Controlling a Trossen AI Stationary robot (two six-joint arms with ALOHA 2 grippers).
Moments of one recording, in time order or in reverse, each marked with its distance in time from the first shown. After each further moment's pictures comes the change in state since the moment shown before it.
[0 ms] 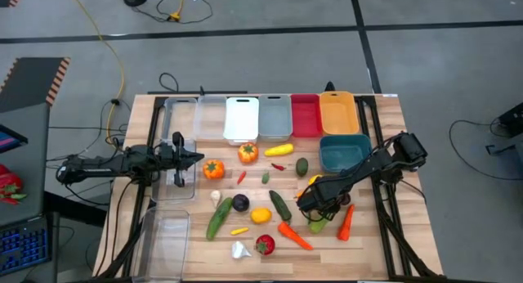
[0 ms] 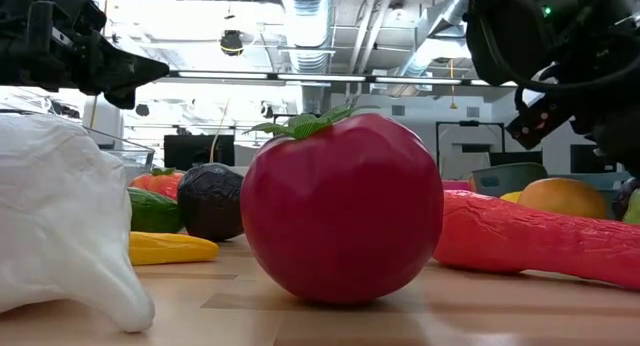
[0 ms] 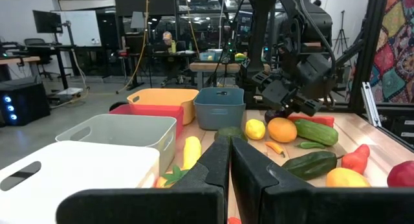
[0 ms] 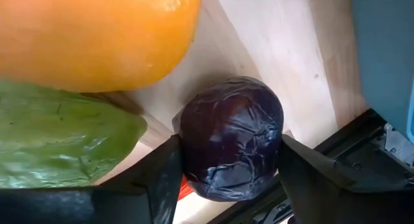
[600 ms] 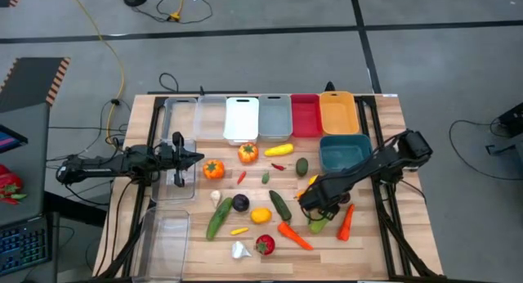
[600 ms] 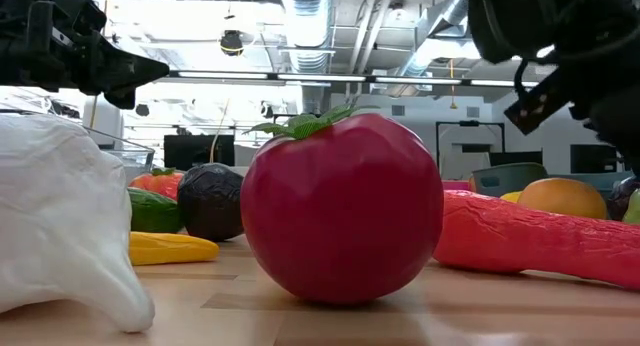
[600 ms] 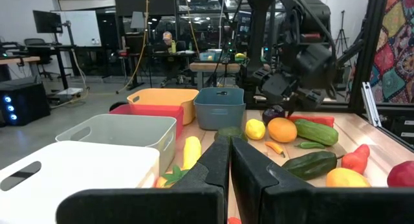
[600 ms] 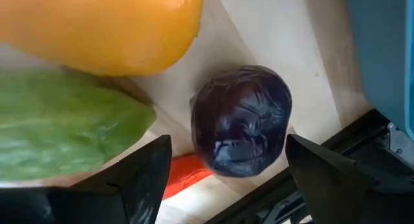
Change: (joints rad) left arm 0.000 0.000 0.000 0.000 0.000 0.000; right arm 0.000 -0.042 0.004 0.001 -0.002 0.007
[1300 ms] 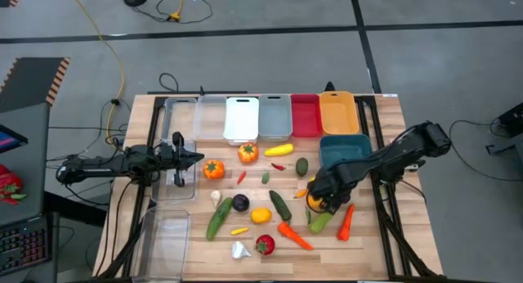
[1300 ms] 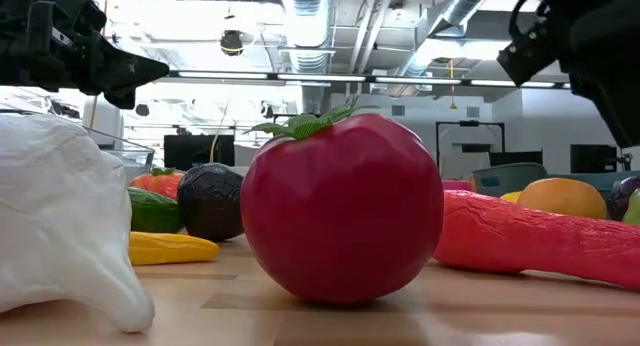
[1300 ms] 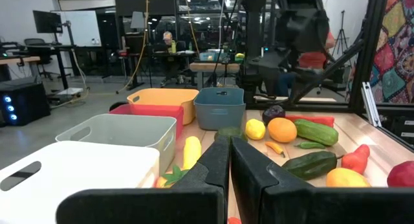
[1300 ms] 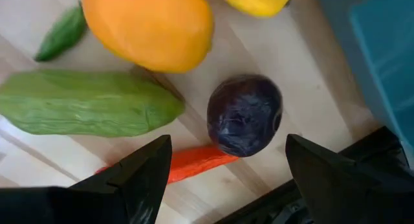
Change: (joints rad) left arm 0.000 0.000 0.000 0.000 0.000 0.000; right arm -0.032 -0.219 0.000 0.024 -0.001 -0.018
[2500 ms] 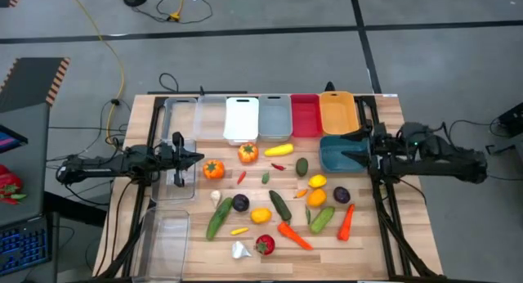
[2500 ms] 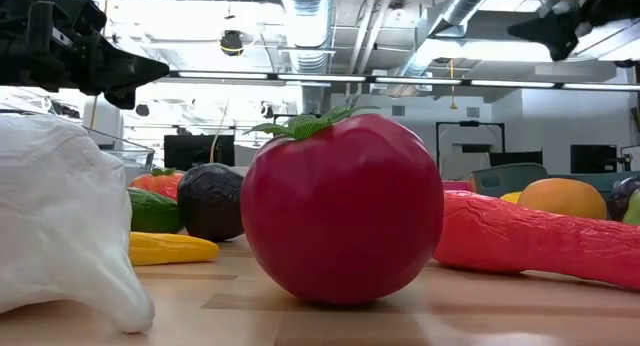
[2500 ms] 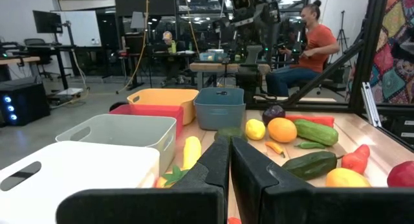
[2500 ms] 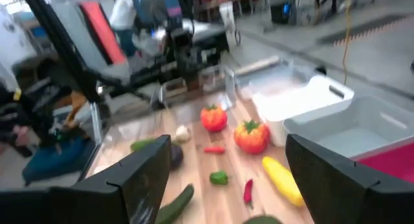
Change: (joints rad) left arm 0.000 0.000 0.000 0.000 0.000 0.000; right arm -0.447 -1.244 -0.516 0.843 0.065 -0.708
